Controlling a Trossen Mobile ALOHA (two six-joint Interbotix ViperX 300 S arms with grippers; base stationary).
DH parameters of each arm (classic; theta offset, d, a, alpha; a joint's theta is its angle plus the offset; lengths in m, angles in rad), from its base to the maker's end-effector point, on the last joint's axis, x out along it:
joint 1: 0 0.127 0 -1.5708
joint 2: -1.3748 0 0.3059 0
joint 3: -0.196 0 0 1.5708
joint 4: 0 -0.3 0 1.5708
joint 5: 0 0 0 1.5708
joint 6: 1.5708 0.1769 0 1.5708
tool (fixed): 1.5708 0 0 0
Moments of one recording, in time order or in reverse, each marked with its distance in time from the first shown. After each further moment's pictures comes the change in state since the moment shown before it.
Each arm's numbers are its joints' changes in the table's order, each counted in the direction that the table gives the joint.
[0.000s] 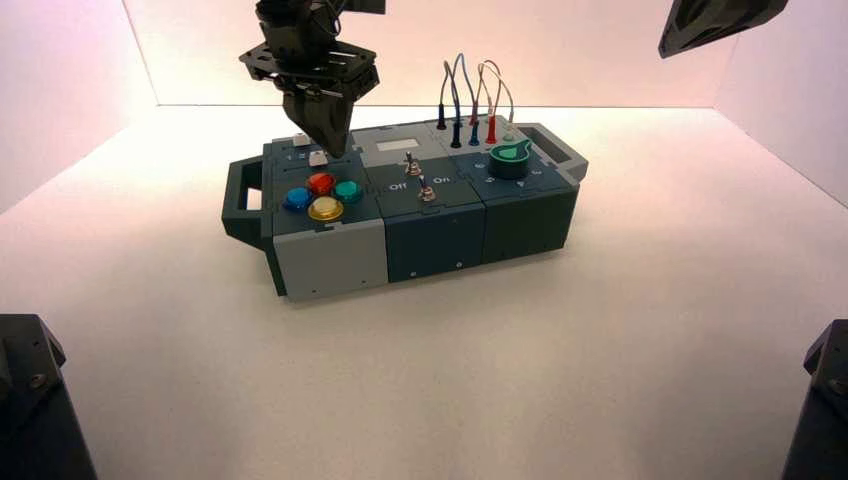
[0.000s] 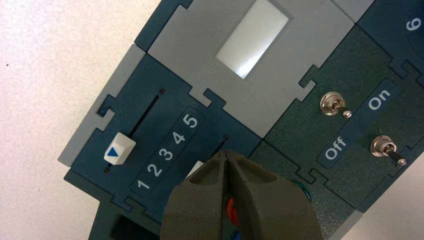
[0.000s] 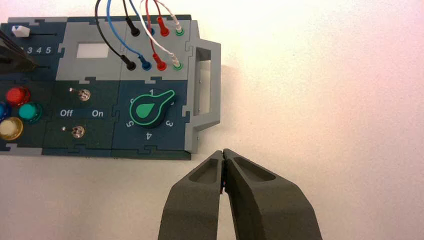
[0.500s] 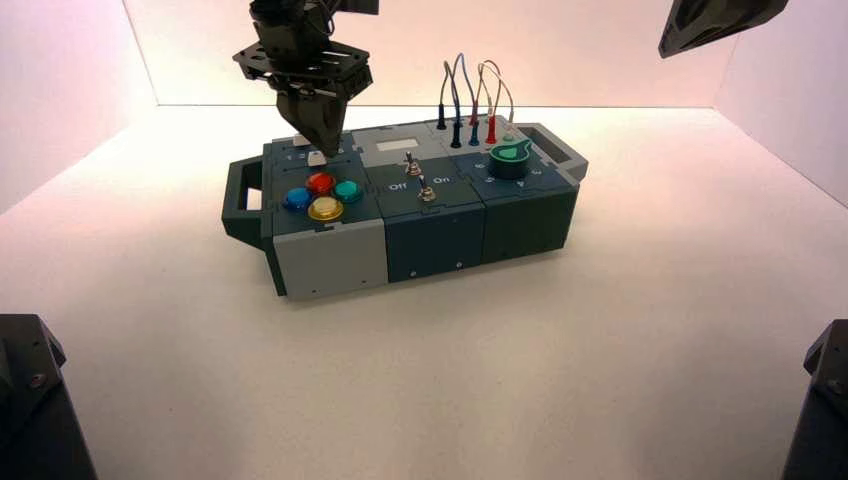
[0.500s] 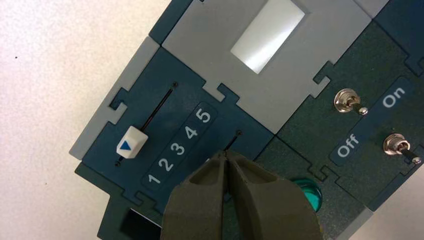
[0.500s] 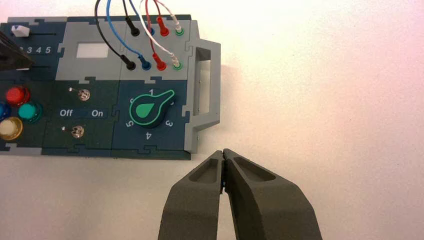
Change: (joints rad) left arm 0.021 0.000 0.002 -0.009 -0.008 0.000; right arm -0.002 0.000 0.000 0.000 0.000 0.000
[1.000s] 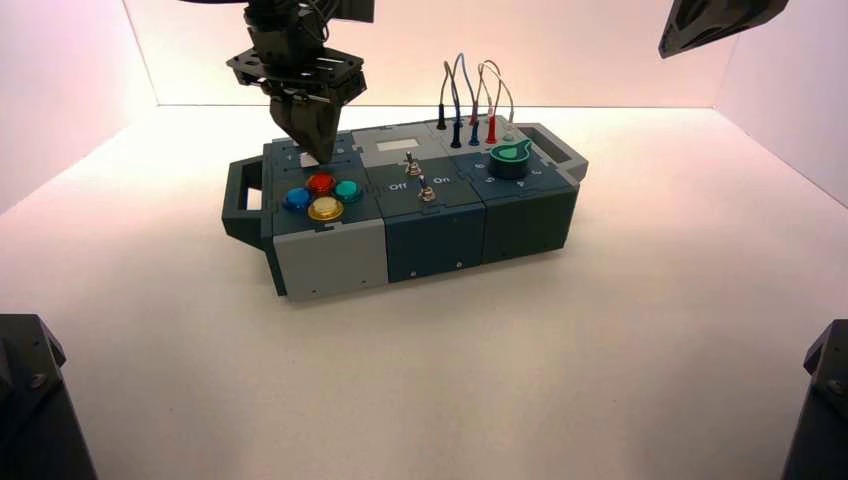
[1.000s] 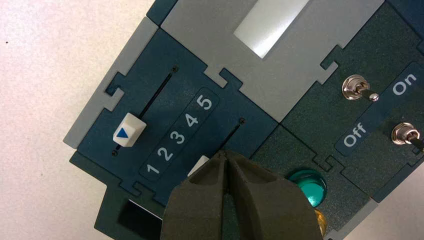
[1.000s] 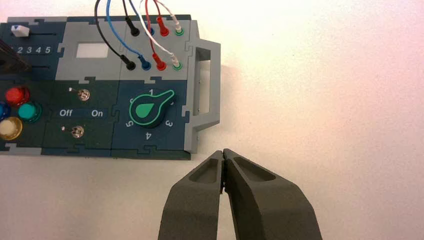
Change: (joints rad) left arm 0.005 0.000 0.012 -0.002 -0.015 0.000; right arm 0.002 -0.002 0.000 0.002 0.000 0.000
